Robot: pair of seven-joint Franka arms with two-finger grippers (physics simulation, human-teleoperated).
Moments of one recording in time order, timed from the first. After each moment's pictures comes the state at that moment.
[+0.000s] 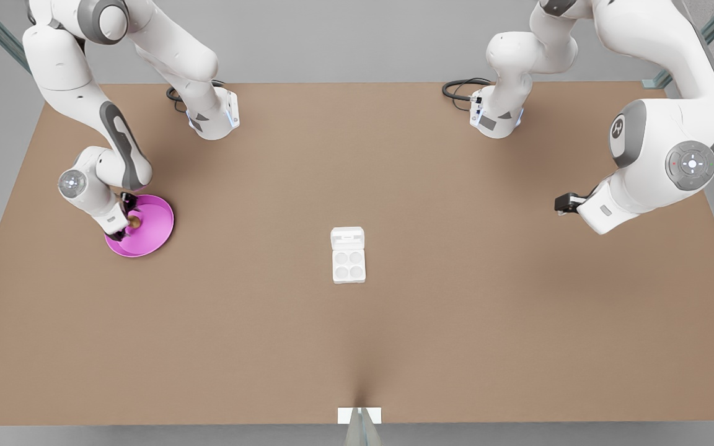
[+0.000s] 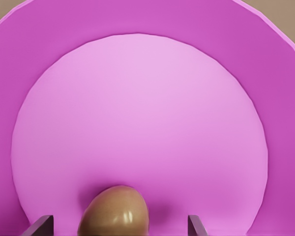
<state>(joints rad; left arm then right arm) -0.09 0.16 0.03 -1.51 0.06 1.46 0.10 -0.45 0.30 -0.01 -2.48 -0.28 2.72 -1.60</state>
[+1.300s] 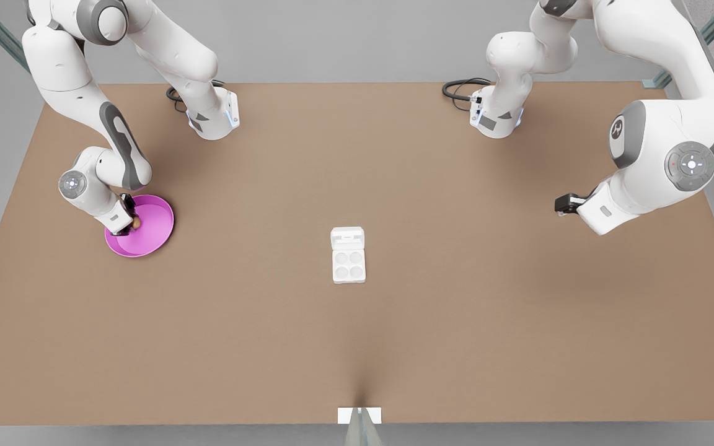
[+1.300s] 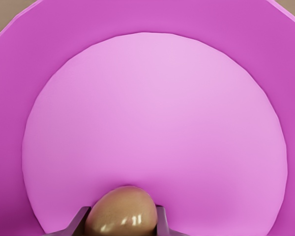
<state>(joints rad) -0.09 0.16 0.03 -1.51 0.07 1.47 0.10 -0.46 0.30 0.00 -2.48 -0.29 2.71 -1.71</state>
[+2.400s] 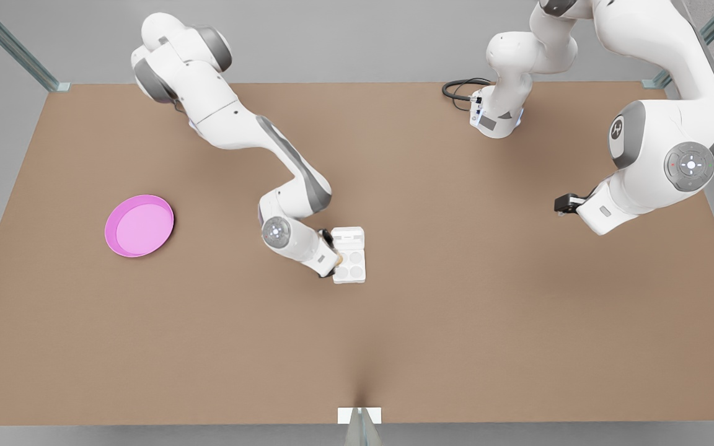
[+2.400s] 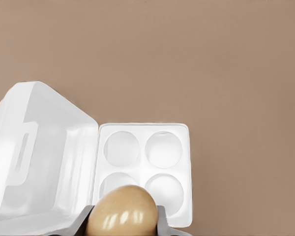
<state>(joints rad) -0.09 0.16 0.03 -1.51 0.07 1.47 0.10 0.50 0.71 0.14 -1.54 0.37 2.32 -1.24</state>
